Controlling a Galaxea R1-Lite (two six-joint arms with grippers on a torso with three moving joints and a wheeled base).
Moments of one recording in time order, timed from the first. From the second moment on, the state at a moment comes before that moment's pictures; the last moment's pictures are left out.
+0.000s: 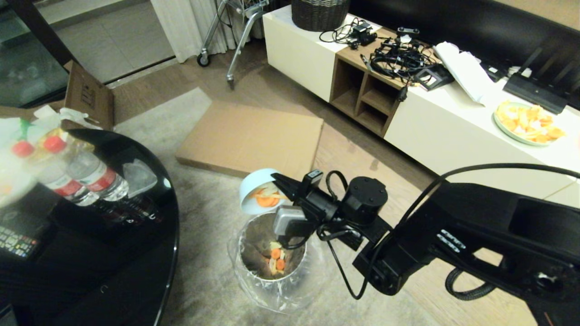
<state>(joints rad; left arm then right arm) 0.00 0.00 0.00 -0.01 0.01 -0.01 0.73 2.35 -1.12 -1.52 0.20 -1.26</state>
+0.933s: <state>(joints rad) 0.00 0.00 0.00 -0.01 0.01 -0.01 0.72 2.32 -1.25 -1.52 0.33 -1.28</state>
